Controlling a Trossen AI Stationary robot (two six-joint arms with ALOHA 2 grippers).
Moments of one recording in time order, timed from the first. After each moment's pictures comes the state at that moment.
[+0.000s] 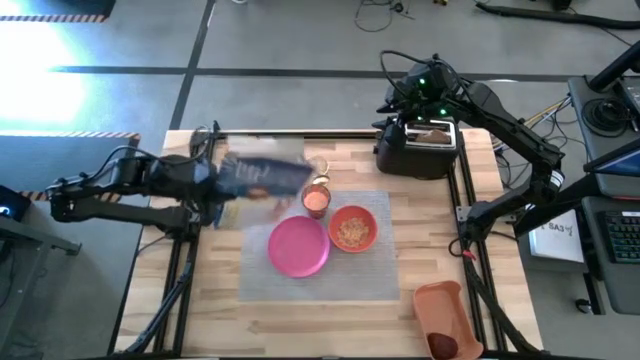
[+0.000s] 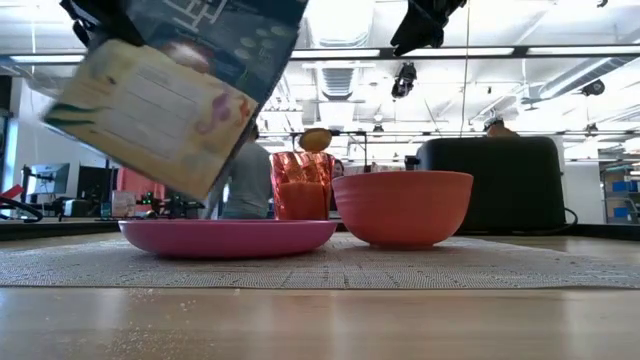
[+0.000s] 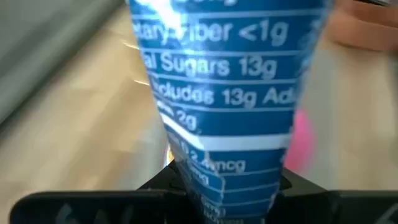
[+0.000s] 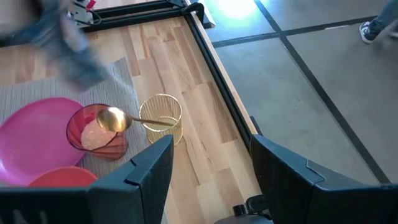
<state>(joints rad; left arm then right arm) 0.07 0.68 0.99 -1.02 -0.14 -0.27 -0.62 1.42 1.70 -0.94 -0.23 -0.24</state>
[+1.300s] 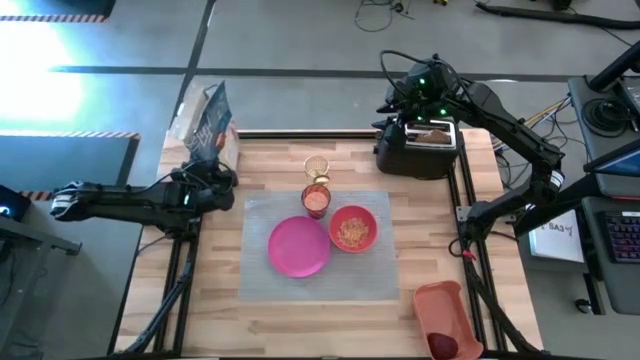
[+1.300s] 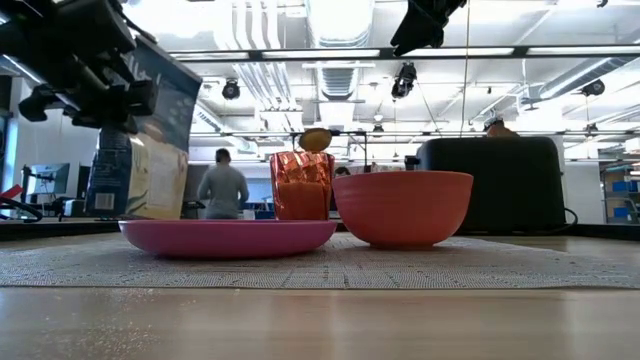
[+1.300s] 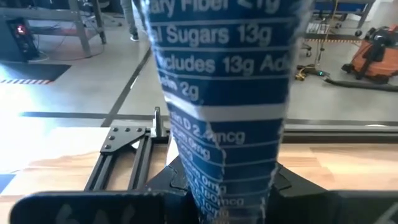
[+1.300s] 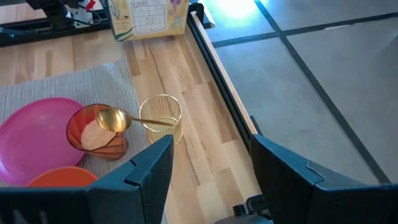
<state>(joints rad) 0.07 0.72 0.47 -0.82 -1.27 -1.14 -0.62 1.42 1.70 -0.94 -0.23 -0.24</state>
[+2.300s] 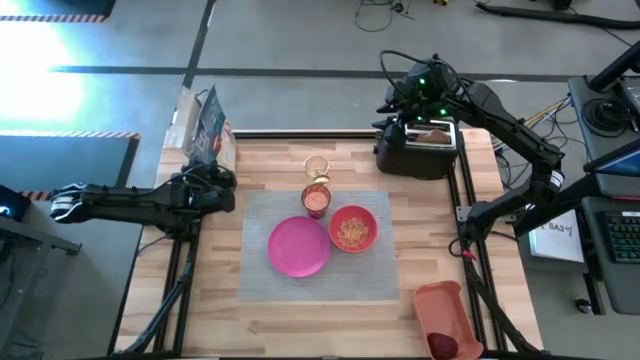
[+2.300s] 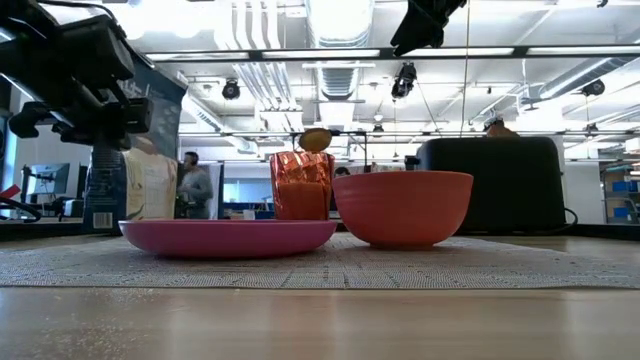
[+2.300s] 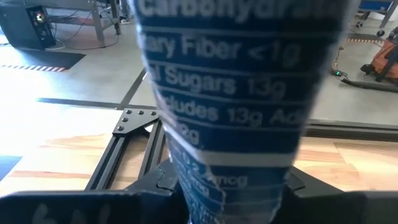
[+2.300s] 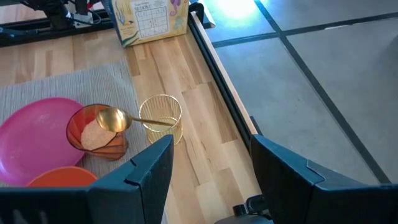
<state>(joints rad) 0.12 0.75 0.40 -0.84 -1.24 -1.27 -0.62 1.42 1.70 -0.94 -0.23 -0.24</state>
